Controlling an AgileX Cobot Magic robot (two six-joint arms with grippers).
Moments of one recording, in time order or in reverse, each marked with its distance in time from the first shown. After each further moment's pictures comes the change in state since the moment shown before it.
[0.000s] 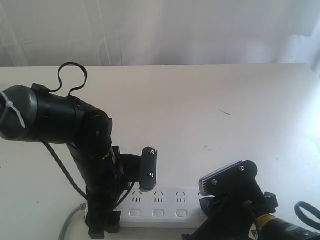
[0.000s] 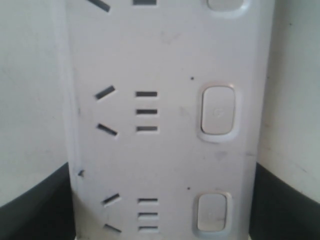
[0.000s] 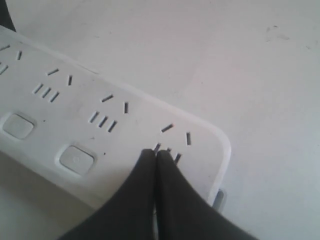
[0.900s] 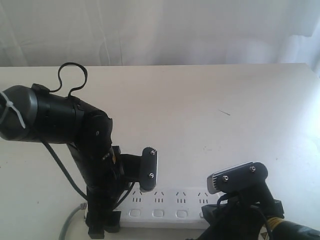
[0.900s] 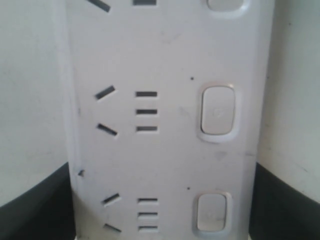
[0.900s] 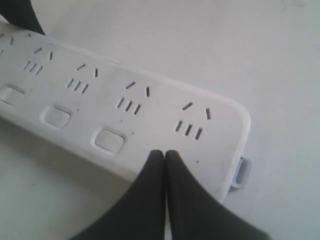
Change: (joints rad) left arm 0.000 0.000 0.000 0.002 -0.002 0.004; right arm 0.000 -0.127 0.004 0.025 0.122 0.000
